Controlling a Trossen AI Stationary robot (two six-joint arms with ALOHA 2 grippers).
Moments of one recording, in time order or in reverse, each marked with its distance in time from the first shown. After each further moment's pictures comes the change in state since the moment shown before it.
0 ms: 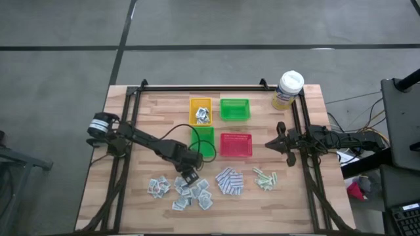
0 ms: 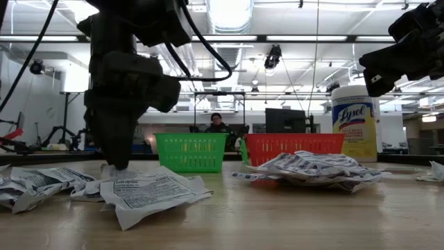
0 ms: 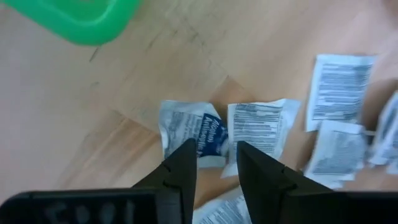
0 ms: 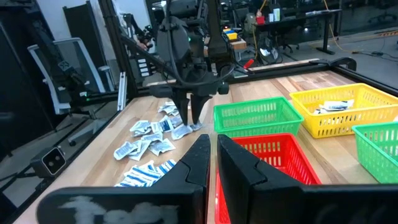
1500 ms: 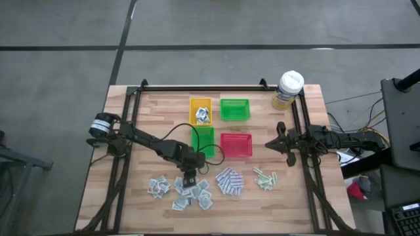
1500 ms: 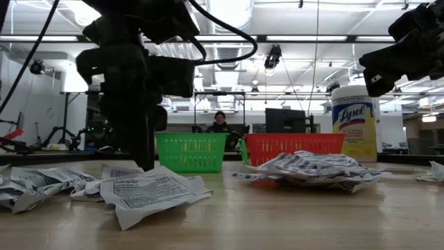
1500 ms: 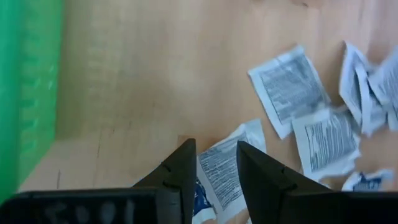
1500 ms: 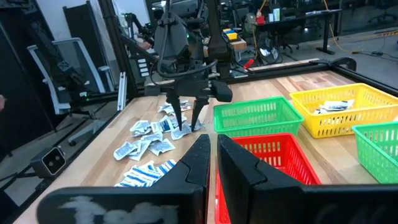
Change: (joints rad) left arm 0.000 0.026 -0.001 0.145 -0.004 0.508; right arm 0.000 0.000 0.000 0.000 0.000 0.000
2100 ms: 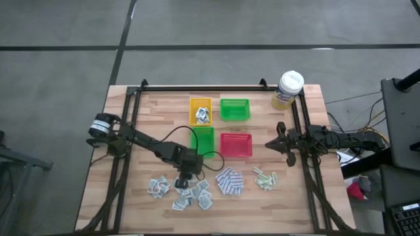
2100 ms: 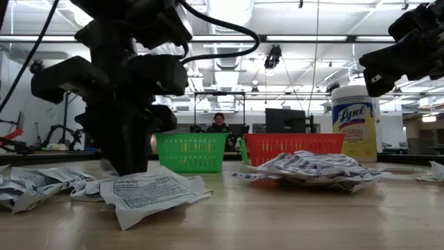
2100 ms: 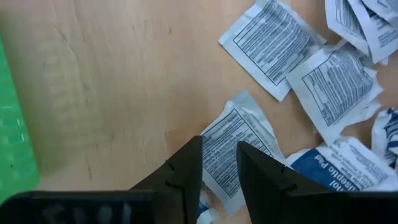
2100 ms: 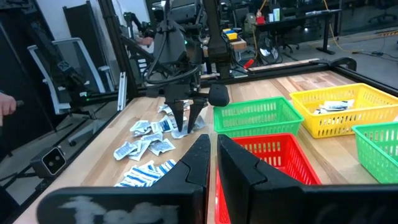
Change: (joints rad) left arm -0.016 0.000 -0.041 0.028 0.000 0.305; right arm 0.000 0.000 0.000 0.000 0.000 0.000
